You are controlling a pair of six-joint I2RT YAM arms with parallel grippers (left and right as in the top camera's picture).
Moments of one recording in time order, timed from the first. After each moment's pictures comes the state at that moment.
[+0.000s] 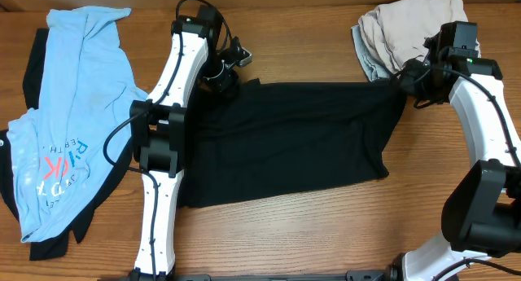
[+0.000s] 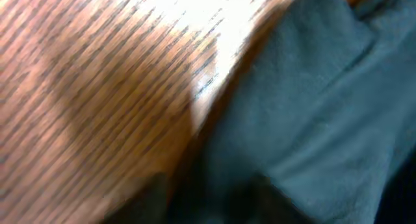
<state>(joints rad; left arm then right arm) -0.19 2.61 2.39 -1.31 0.23 0.58 -0.17 1.82 1.48 -0.79 -0.12 0.23</state>
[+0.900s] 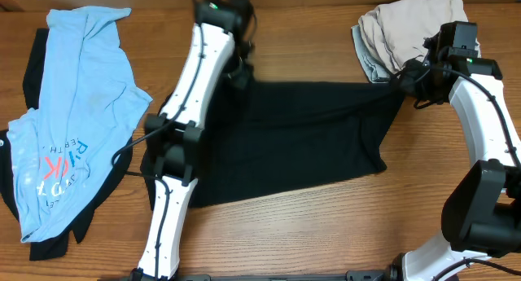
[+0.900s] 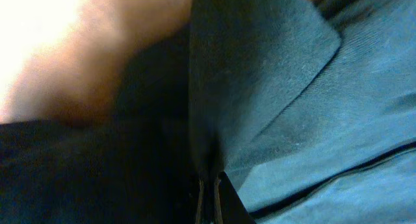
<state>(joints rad) -0.34 2.56 2.55 -1.68 -0.02 0.00 -0.17 1.82 1.48 -0.79 -0.12 0.23</state>
